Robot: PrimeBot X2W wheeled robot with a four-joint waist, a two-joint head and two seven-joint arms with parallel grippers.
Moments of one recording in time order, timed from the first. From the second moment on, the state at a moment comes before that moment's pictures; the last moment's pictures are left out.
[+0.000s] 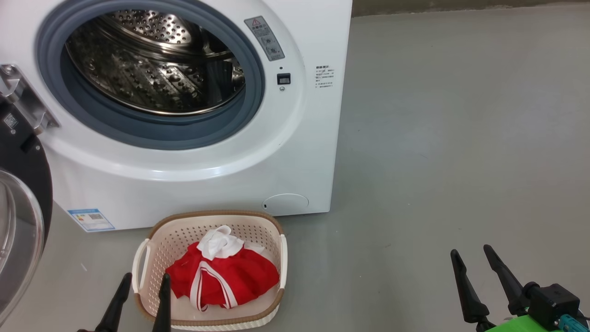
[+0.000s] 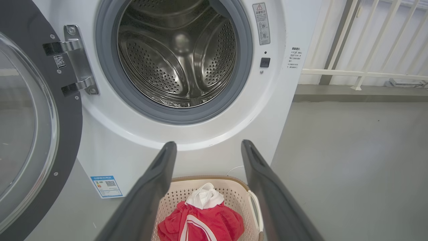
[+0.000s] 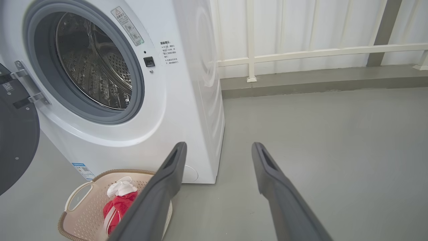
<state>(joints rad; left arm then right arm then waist) 0.08 0.04 0.06 0.15 -0.14 -0.12 -0.26 0.10 -0.10 0.01 0.19 0.34 0.12 -0.26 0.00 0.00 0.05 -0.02</state>
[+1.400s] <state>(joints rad) 0.08 0.05 -0.01 0.16 -0.27 -0.08 -0.26 0.09 -0.13 0.07 0.21 0.34 0.12 -0.26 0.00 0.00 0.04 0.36</state>
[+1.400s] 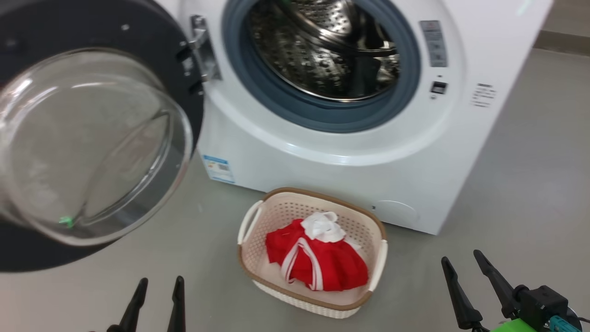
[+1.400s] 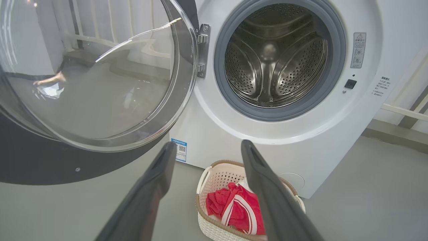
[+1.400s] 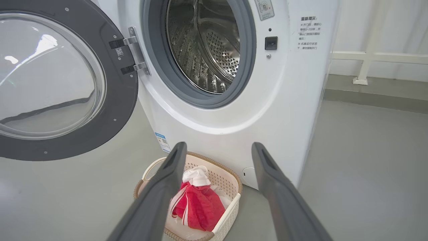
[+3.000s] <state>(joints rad) -0.22 0.07 0.26 -0.12 -0.29 -0.12 -0.26 0.00 -0.18 0.15 0.24 0.38 0.12 -0.26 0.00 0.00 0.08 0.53</state>
